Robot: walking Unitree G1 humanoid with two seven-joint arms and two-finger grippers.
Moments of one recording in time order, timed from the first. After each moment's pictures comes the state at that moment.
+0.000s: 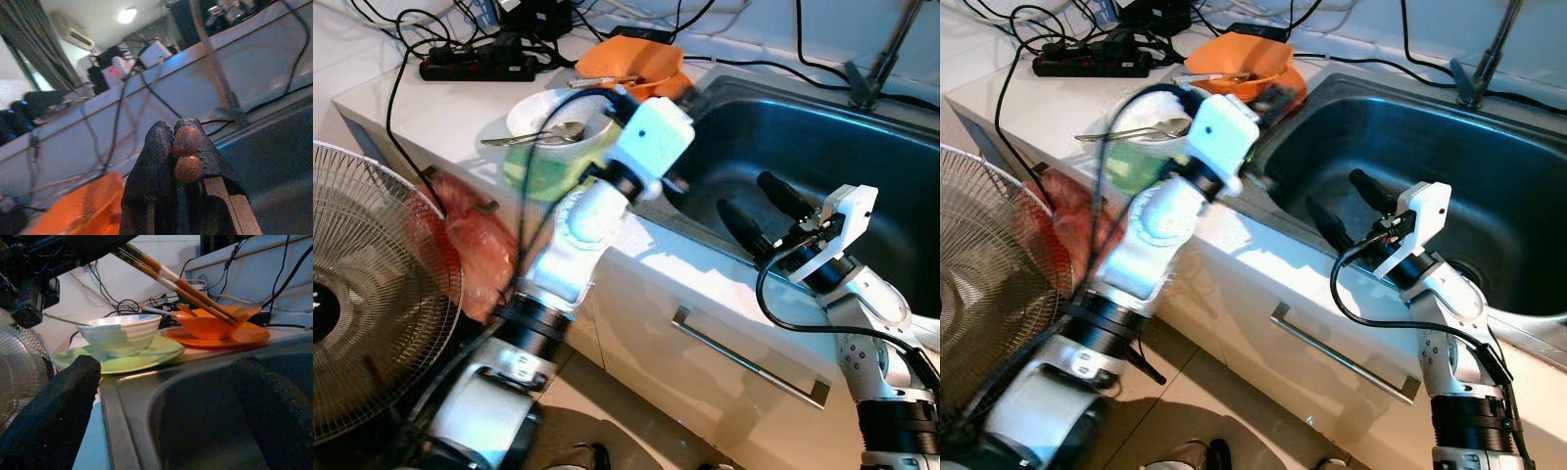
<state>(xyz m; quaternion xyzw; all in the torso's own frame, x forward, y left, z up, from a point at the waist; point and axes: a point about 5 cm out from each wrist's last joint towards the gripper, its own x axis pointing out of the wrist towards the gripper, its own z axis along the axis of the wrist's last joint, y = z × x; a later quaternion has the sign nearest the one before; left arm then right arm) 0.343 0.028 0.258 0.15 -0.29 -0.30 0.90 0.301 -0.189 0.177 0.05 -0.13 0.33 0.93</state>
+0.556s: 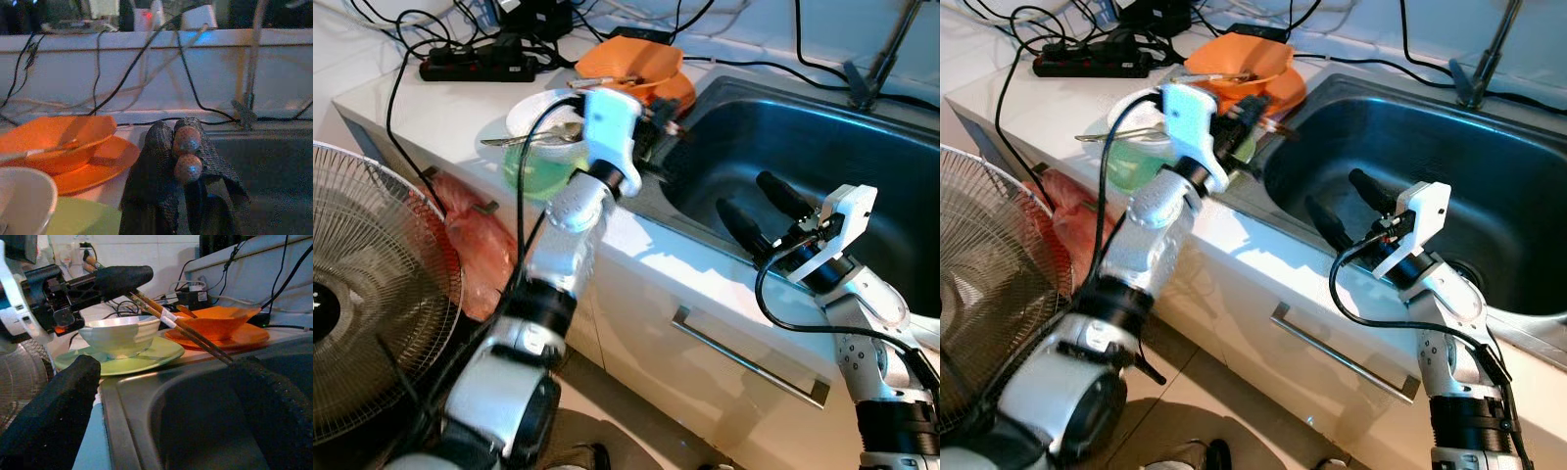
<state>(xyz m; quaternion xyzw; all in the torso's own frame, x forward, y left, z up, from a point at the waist) 0.382 0.056 0.239 -0.04 -0.17 -0.27 0.95 0.301 -0.188 0.177 0.06 -0.13 0.32 0.94</state>
